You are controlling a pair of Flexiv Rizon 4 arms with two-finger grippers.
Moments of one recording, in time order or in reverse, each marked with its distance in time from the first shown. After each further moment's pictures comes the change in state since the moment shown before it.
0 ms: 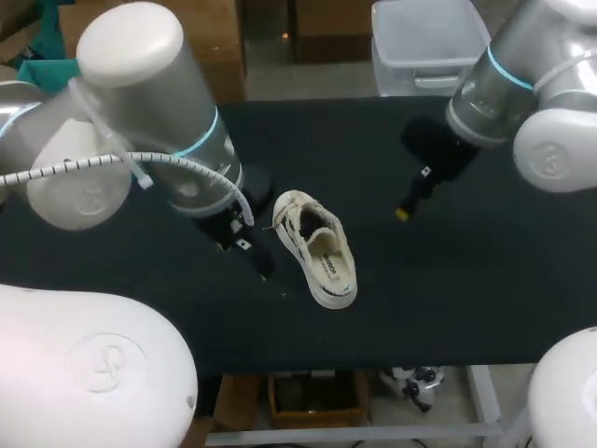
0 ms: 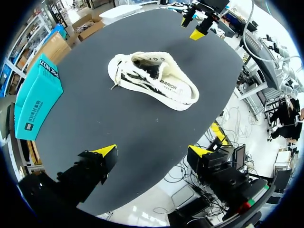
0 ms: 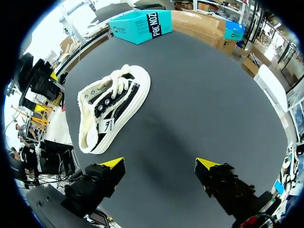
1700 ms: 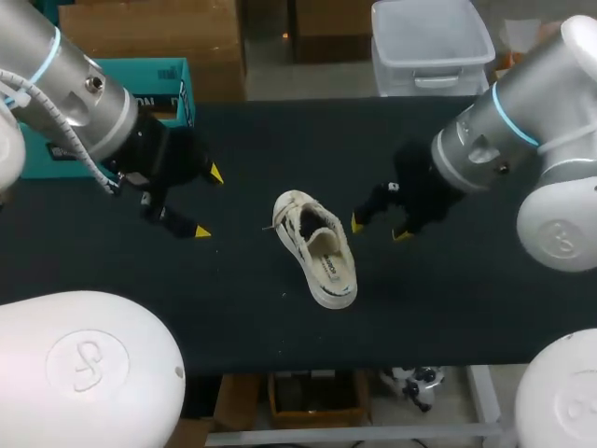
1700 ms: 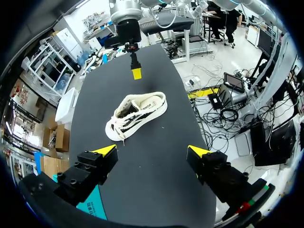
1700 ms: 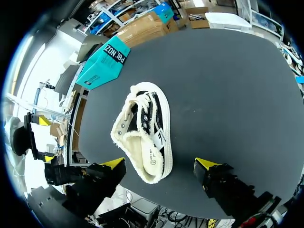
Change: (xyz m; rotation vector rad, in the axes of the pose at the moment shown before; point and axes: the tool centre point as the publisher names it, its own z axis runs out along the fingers) left arm -0.060 -0.019 -0.082 0.304 0.114 1.013; right arm 0.127 0.012 -0.003 -0.158 0.147 0.760
